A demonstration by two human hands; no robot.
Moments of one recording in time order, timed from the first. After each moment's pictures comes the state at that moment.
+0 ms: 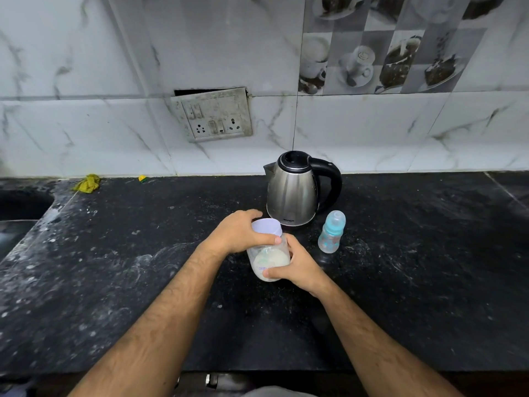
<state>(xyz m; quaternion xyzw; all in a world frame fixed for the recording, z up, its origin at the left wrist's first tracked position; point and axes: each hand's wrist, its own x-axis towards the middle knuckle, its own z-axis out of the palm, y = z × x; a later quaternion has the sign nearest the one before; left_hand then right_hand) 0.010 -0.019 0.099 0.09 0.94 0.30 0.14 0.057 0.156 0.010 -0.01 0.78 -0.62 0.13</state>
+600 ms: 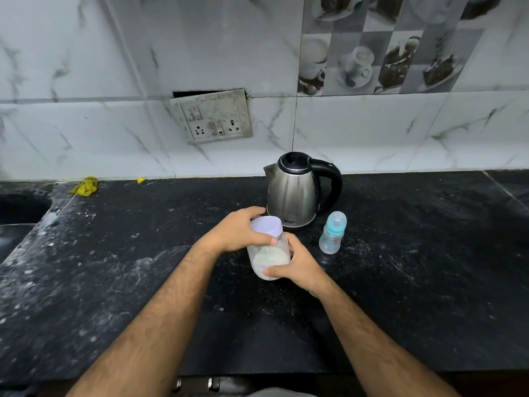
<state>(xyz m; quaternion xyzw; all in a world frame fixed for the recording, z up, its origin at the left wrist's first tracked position) -0.002 -0.029 0.099 0.14 0.91 0.36 0.16 0.055 0.151 0.016 -0.01 0.76 -0.64 0.12</state>
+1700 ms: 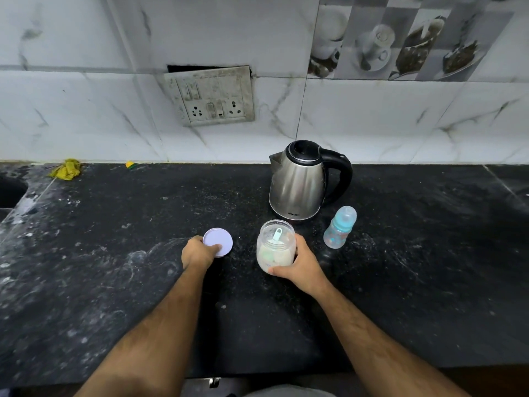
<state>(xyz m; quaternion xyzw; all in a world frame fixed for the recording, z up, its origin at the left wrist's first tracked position) -0.030 -0.107 -0.055 -0.27 0.88 0.38 0.11 0.048 0.138 -0.012 0.07 0.83 -0.55 0.07</state>
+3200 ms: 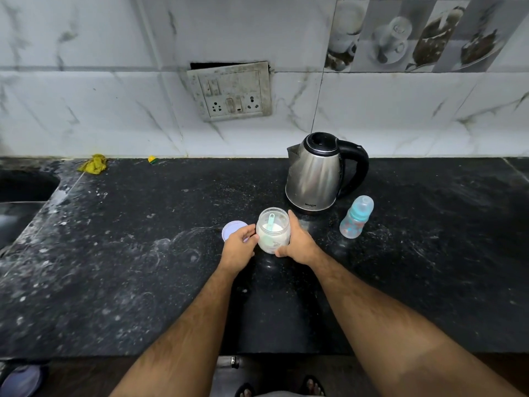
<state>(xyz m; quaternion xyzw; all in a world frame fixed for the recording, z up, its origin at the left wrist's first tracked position) 0.019 -0.075 -0.033 -0.11 0.77 0.61 0.11 0.011 0.100 -0.017 0.03 0.88 -0.44 0.15</state>
